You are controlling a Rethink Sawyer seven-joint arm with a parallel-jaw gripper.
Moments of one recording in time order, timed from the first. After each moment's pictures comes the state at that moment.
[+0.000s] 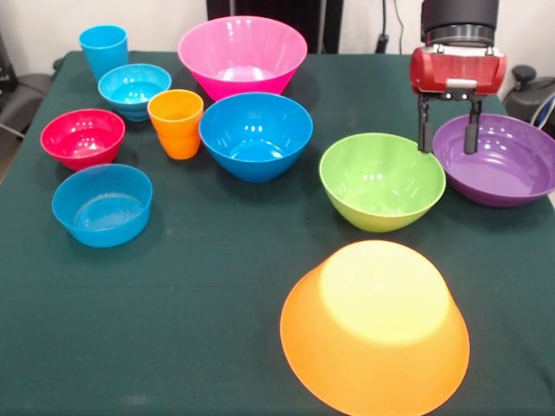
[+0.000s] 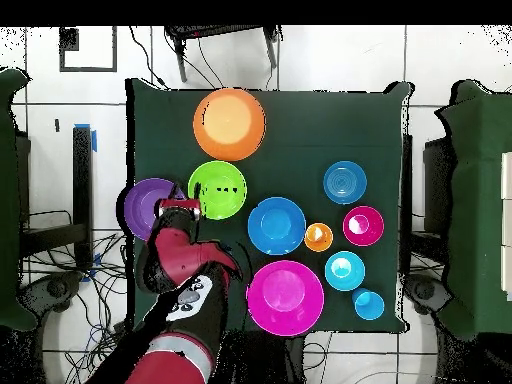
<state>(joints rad) 0.26 -0.46 -0.24 1.78 -0.06 -0.45 2.04</state>
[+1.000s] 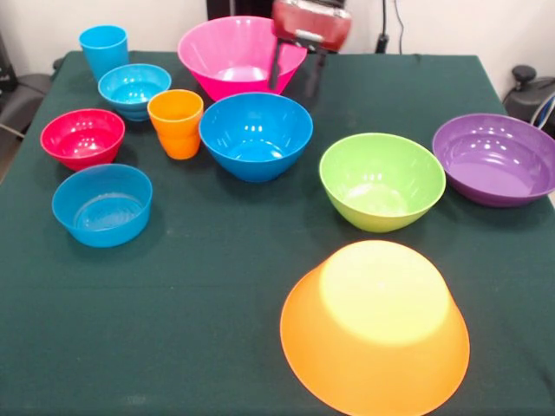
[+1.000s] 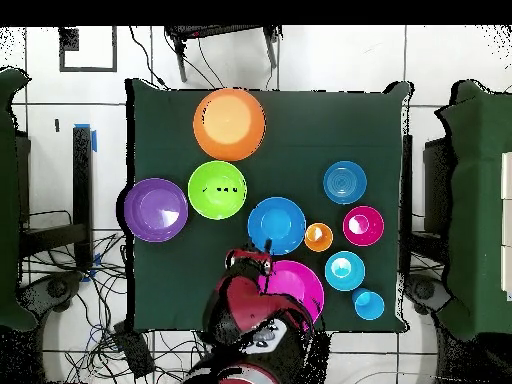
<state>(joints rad) 0.08 -0.49 -0.39 2.04 -0.28 -0.47 2.04</state>
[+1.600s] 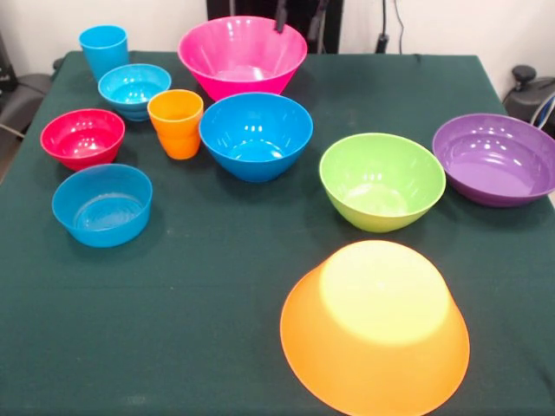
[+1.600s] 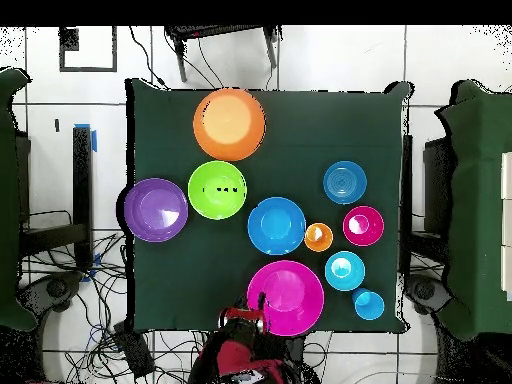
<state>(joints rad) 0.19 -0.41 -0.49 2.30 -0.28 -0.77 2.05</state>
